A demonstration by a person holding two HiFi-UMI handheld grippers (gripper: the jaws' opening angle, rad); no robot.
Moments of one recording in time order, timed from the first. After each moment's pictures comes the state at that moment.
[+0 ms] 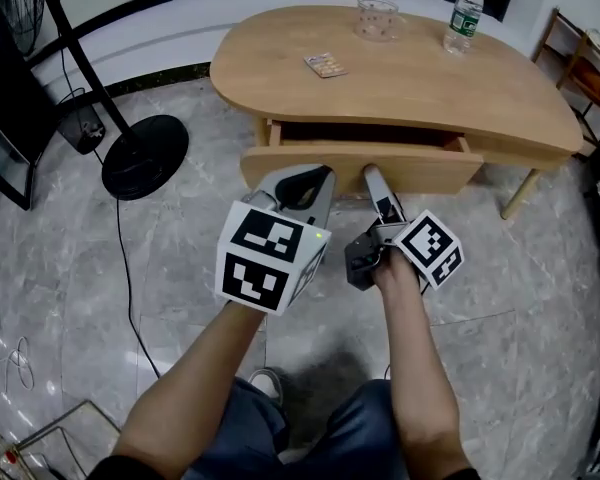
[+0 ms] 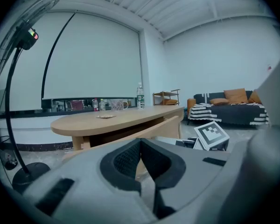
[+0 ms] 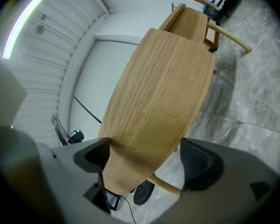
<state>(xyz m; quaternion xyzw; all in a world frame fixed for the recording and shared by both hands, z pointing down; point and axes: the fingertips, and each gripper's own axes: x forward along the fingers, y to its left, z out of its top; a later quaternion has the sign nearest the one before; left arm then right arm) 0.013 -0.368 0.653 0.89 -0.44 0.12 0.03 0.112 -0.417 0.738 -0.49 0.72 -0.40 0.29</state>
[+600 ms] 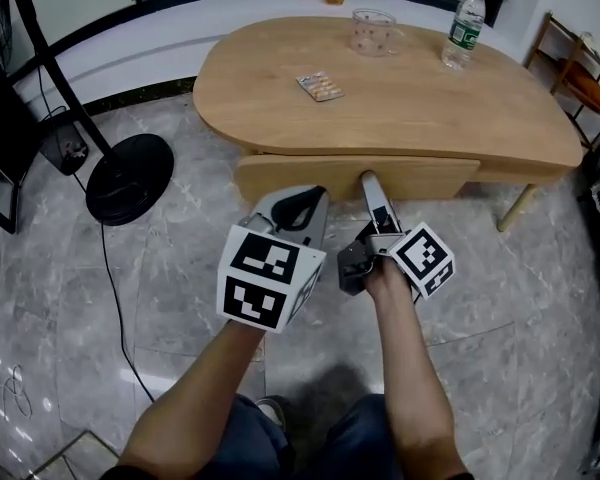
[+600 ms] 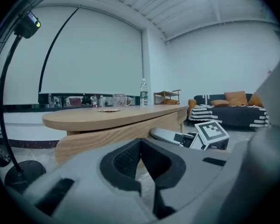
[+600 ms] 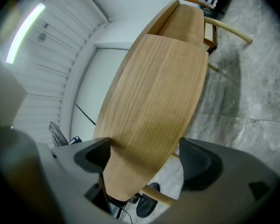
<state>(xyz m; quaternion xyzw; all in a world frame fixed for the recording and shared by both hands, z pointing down) 0.008 -0.415 0.675 0.90 -0.43 0.12 0.04 0.109 -0.468 0.735 -0.48 0.71 -0.38 0.34</state>
